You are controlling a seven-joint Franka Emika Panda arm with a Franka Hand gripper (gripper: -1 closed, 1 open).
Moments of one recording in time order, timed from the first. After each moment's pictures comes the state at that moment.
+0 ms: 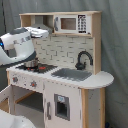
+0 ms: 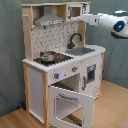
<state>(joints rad) -0.46 -0.85 0.69 -2.18 -1.30 2.79 -0.55</state>
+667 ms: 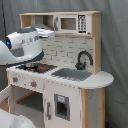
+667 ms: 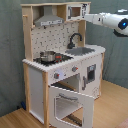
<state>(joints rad) -0.48 -0.85 0.60 -2.22 -1.33 2.99 -0.55</state>
